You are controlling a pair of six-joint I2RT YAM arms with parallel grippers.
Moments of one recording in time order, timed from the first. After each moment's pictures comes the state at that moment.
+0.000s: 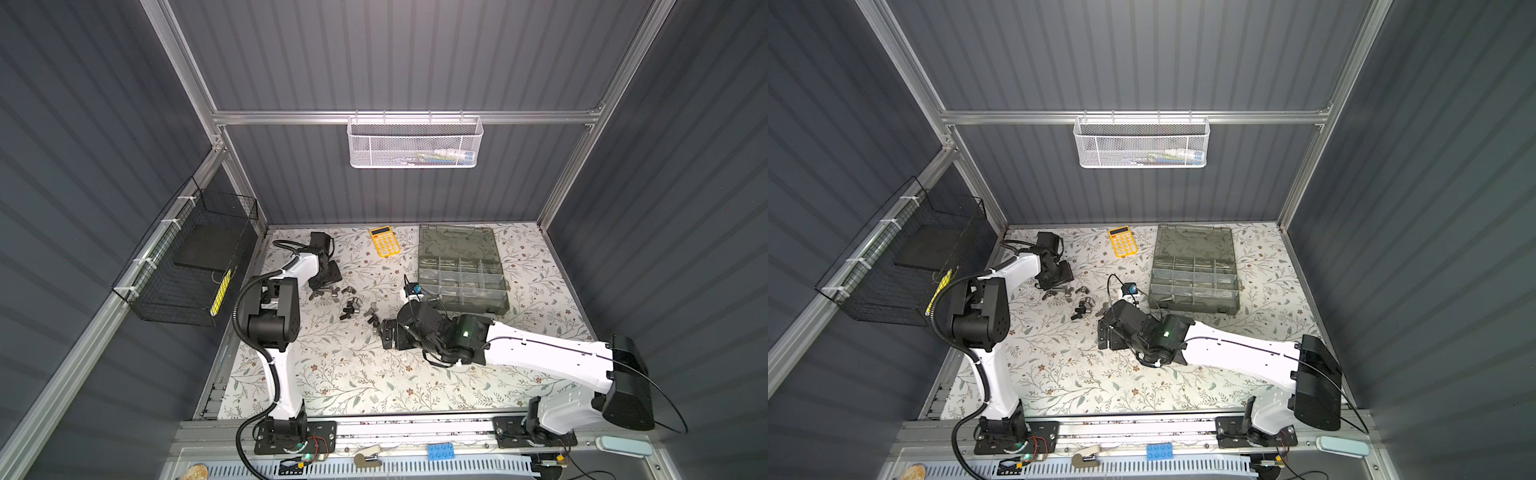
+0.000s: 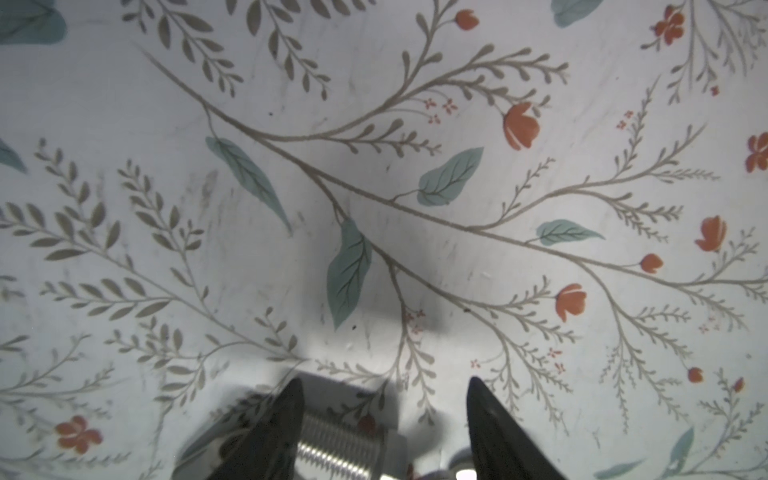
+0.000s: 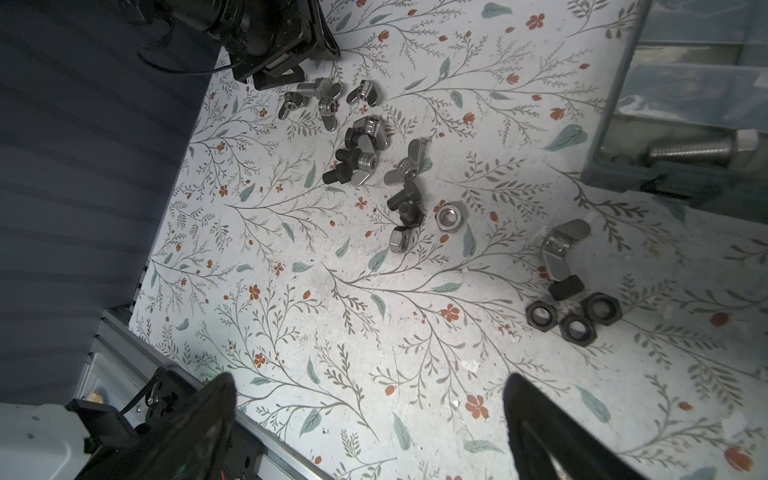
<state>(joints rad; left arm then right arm) -0.11 2.04 1.50 -0.65 -0.03 -0.43 1.16 1.46 1.16 -0.49 0.27 0.86</state>
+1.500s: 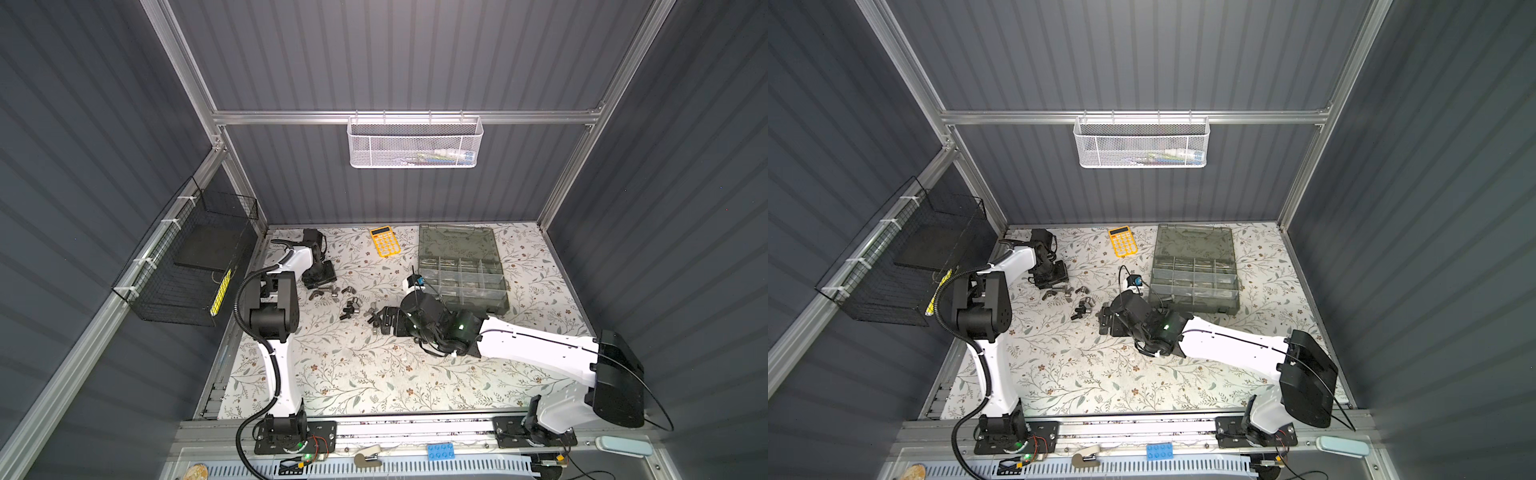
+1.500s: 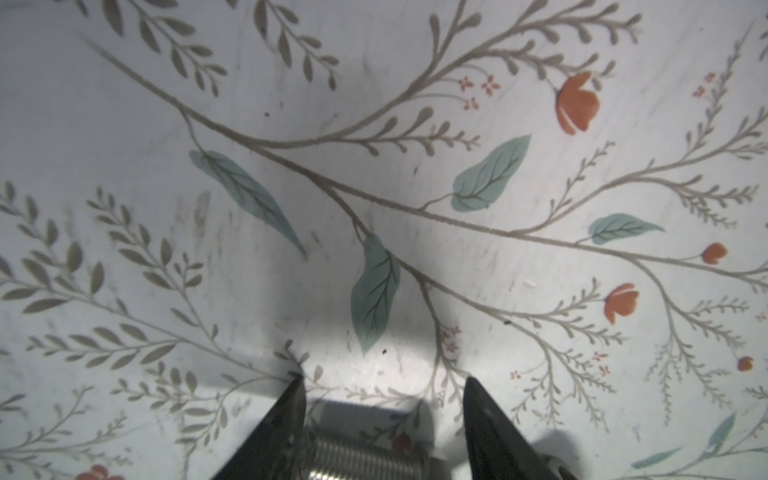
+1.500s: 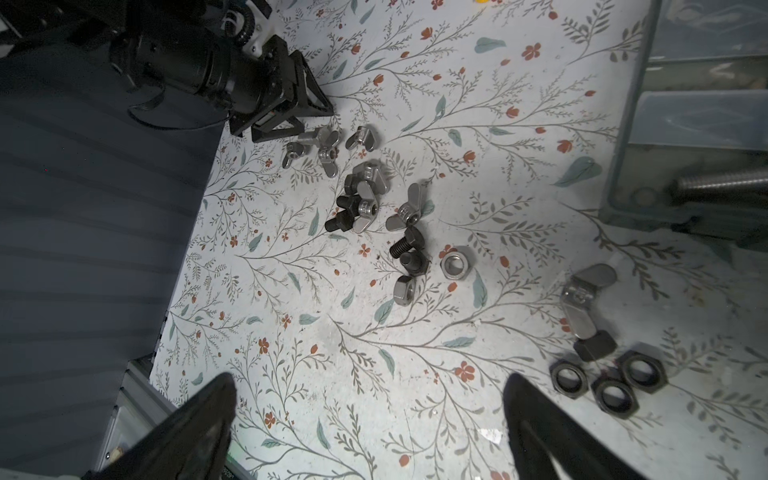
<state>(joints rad) -0.06 2.15 1.63 -0.78 0.06 -0.32 1.08 1.49 1.10 -0.30 0.24 0.86</state>
